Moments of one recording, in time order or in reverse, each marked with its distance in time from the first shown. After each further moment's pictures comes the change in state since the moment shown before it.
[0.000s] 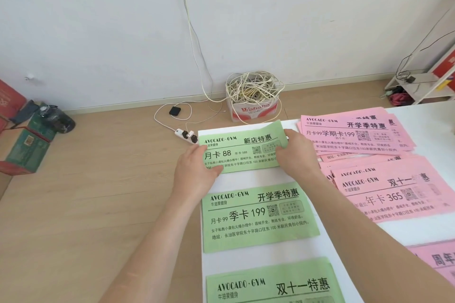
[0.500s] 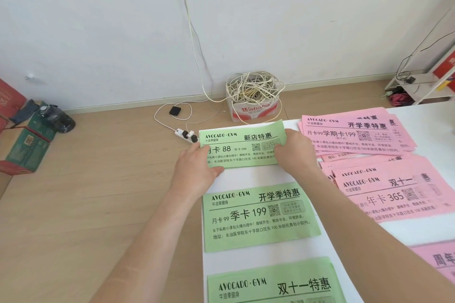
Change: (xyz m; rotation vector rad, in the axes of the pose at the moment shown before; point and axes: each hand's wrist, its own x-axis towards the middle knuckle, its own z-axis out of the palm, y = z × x) left_hand 0.005 0.004 -0.010 0.204 -0.042 0.122; right_hand 0.006 -0.005 0.004 -0.094 -0.016 0.022
